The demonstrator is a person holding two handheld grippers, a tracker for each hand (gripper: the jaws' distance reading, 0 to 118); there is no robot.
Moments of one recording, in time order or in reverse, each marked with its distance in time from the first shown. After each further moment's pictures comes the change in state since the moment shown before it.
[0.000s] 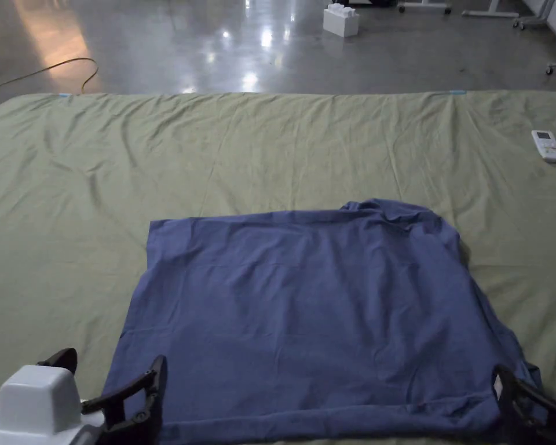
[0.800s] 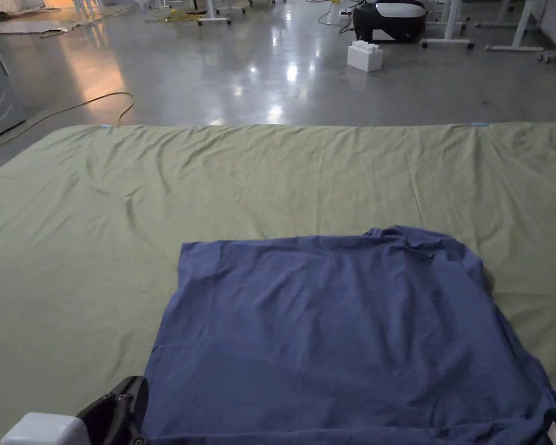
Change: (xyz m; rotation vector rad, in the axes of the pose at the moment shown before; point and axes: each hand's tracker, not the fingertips) left arm 0.009 0.012 0.061 0.027 0.049 0.022; right arm -0.025 0.009 0.048 0.031 0.074 -0.007
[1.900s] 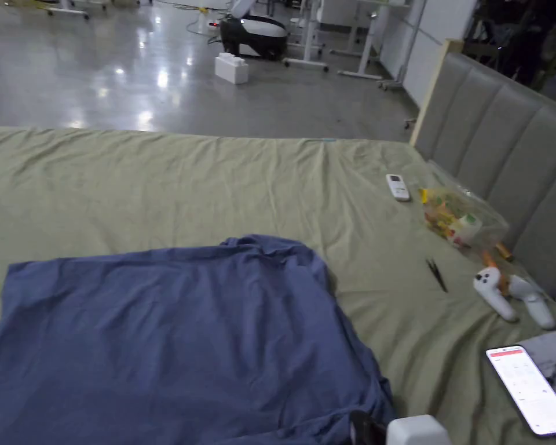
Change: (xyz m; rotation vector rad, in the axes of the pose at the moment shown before) left arm 0.004 -0.023 -0.012 -0.113 -0.025 -0.011; right arm -0.008 -0.011 -0.022 -0.163 -0.074 0.048
